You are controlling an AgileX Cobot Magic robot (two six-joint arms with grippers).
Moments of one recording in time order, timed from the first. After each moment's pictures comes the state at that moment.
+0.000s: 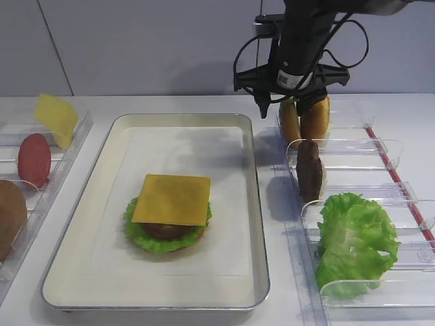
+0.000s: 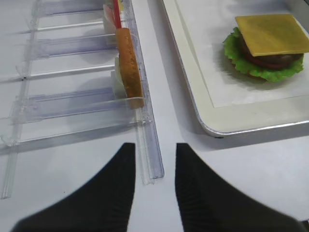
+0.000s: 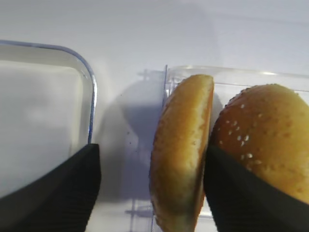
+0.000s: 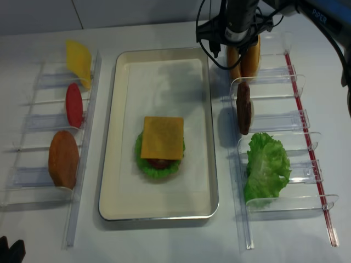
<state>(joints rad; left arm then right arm) -0.11 -0.02 -0.48 -0.03 1.18 -0.02 0.40 2.07 -1.76 -0.11 1.00 0.37</state>
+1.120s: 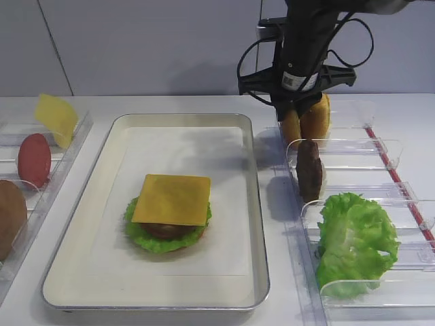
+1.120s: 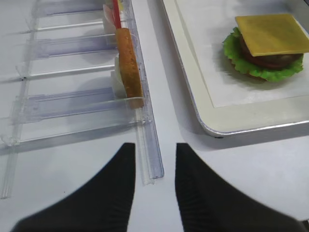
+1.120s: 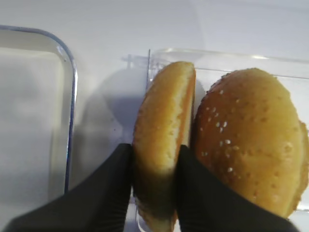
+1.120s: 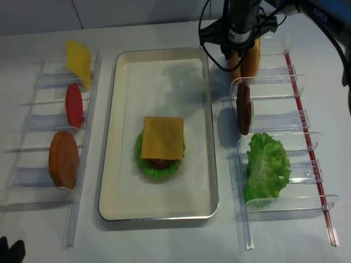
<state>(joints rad) -0.11 -0.02 -0.48 -0.03 1.18 -0.02 0.40 2.07 -1.76 -0.12 1.05 0.37</state>
